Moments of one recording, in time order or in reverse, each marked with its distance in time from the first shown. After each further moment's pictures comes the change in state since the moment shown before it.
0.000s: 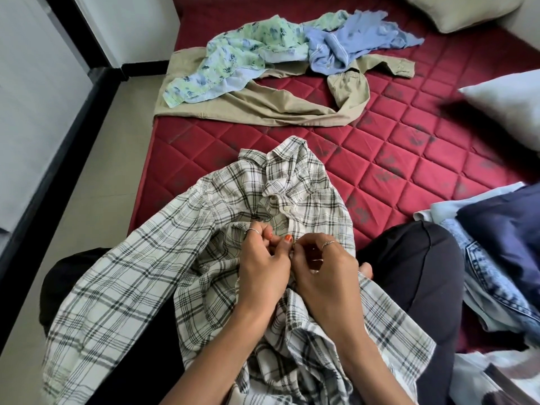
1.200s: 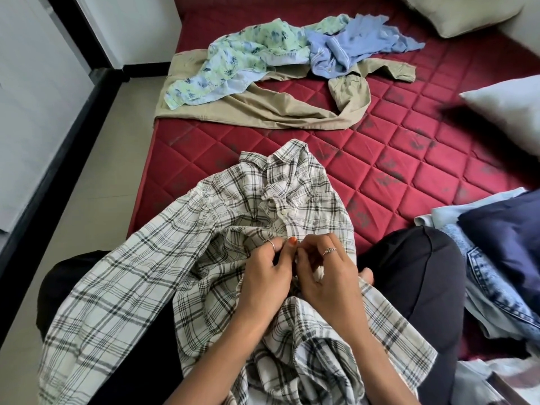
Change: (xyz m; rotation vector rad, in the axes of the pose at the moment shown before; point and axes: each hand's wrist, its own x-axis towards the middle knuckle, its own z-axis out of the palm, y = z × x) left_hand 0.004 -0.016 -0.002 0.055 -0.167 0.107; right_hand 0.011 0.038 0.019 0.095 0.124 -0.323
